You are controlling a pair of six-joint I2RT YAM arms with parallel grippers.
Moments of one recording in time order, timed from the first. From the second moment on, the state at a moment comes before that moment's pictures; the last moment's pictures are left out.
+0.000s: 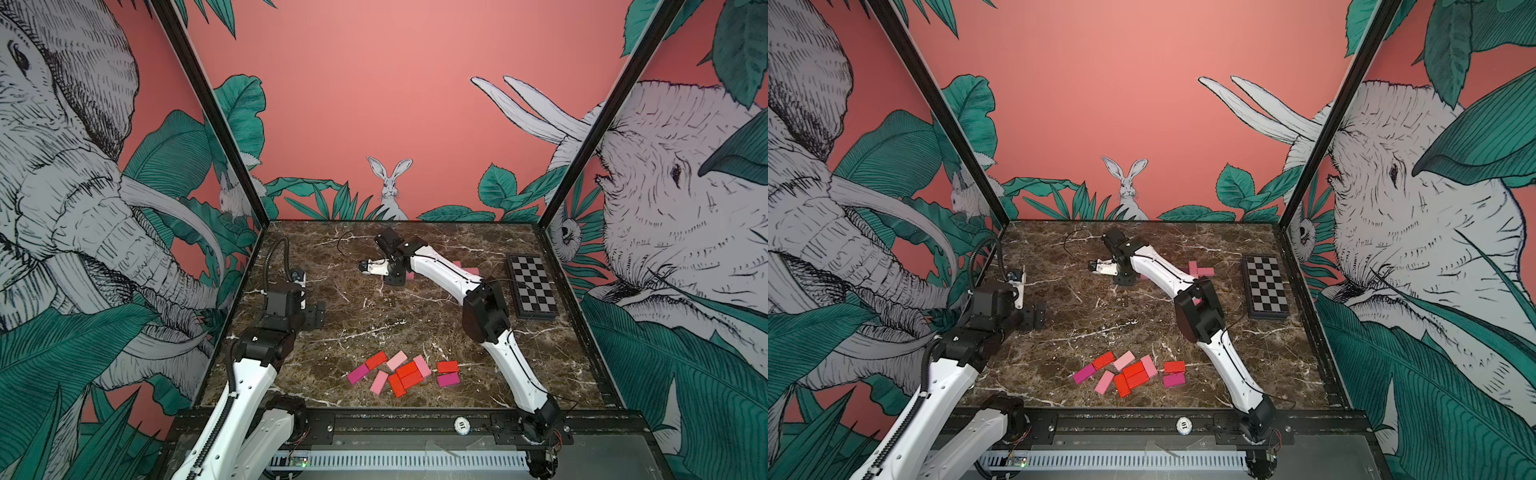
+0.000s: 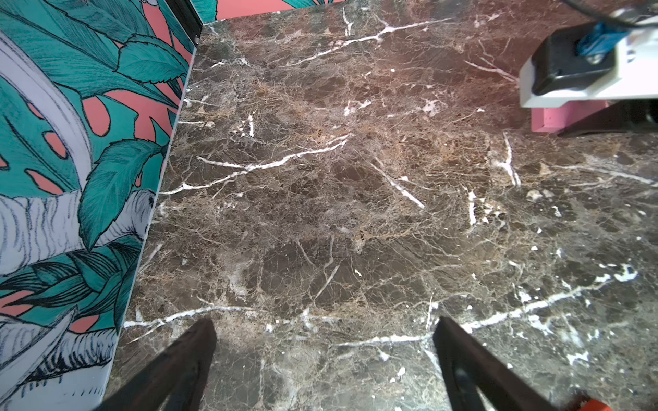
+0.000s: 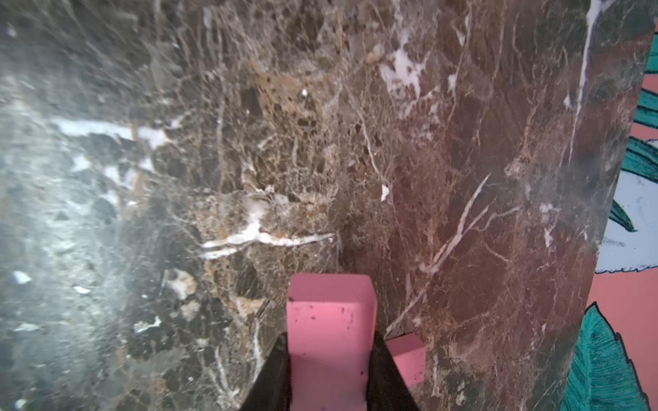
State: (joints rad) left arm -0.21 0.78 0.75 -0.70 -0.21 -0.02; right arm 0.72 2.47 2.31 -0.98 0.06 -0.87
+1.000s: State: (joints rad) left arm -0.21 0.78 0.74 -0.68 -0.20 -0.02; right arm 0.69 2.50 2.22 -0.86 0.12 -0.92
